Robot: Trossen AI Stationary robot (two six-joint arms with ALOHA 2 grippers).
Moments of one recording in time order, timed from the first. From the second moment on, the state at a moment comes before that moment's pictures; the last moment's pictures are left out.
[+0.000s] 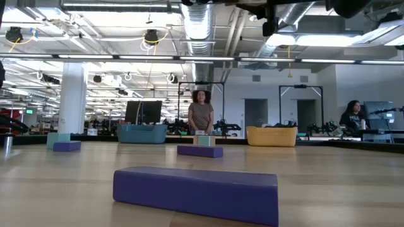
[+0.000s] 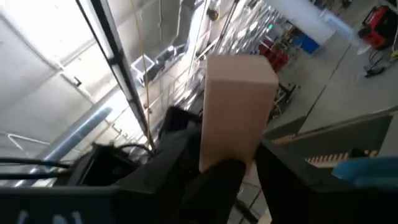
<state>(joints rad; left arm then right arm) 0.04 1.62 1.28 0.43 -0.55 0.44 0.00 1.28 0.73 0.96 0.59 0.73</state>
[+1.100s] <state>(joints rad) 0.52 0.96 0.81 -0.17 -0.14 0.05 -0.11 1.06 0.73 0.27 0.56 0.63</state>
